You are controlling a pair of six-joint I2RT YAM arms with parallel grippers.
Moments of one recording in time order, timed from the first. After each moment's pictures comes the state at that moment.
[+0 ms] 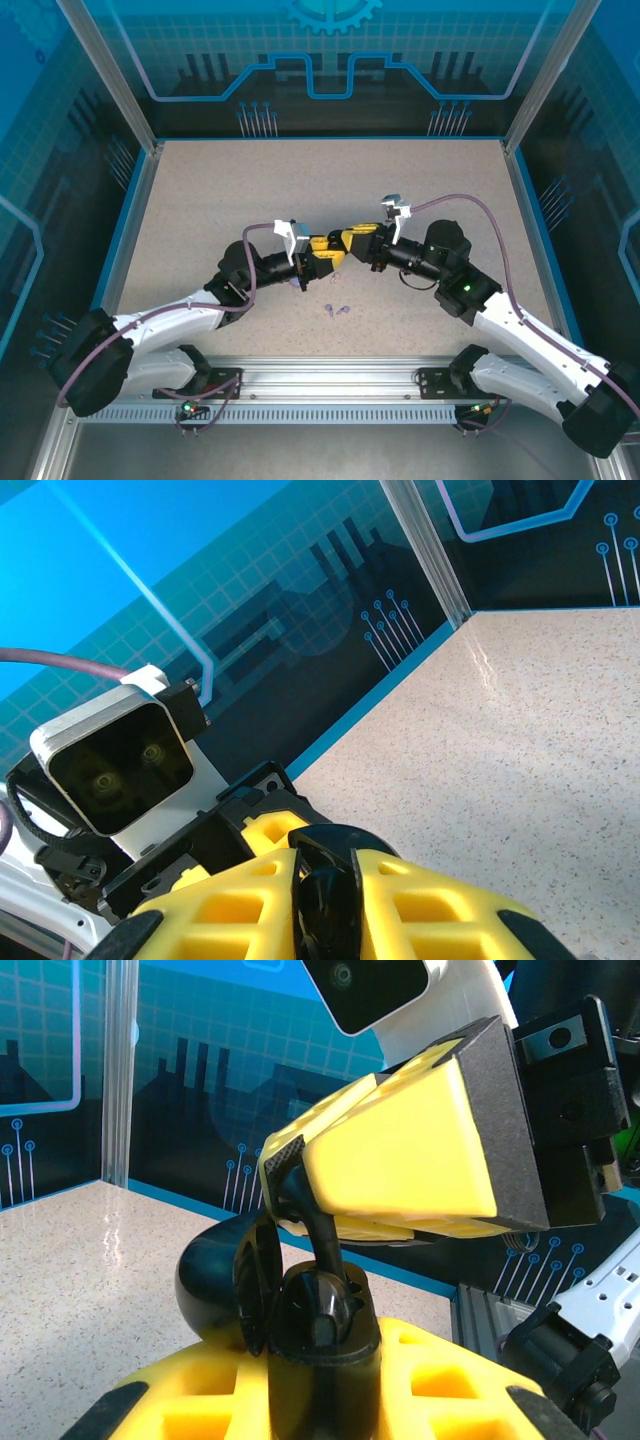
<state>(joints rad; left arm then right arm) -0.72 1.18 0.50 0.81 0.49 -0.27 0.66 0.91 0.71 0.12 -0.40 0.53</state>
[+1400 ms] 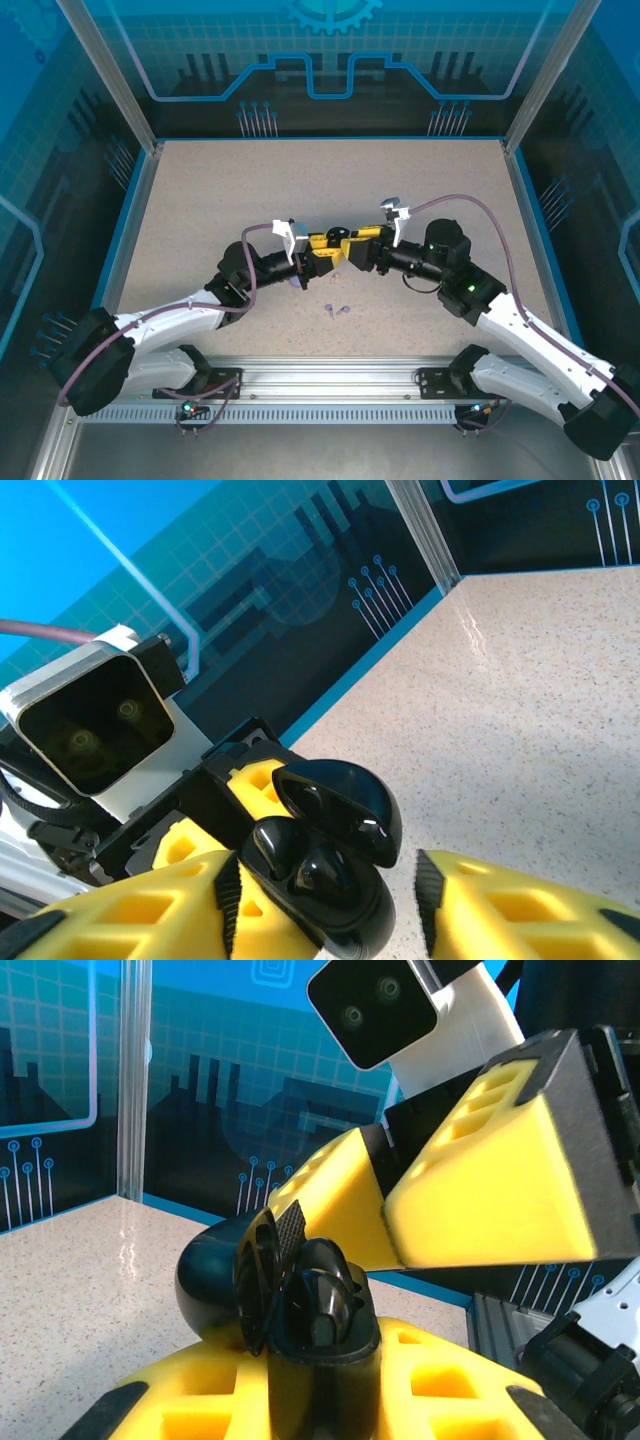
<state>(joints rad) -0.72 1.19 0.50 0.84 0.46 -0.25 0.66 0.89 0.75 -0.02 -0.40 0.51</state>
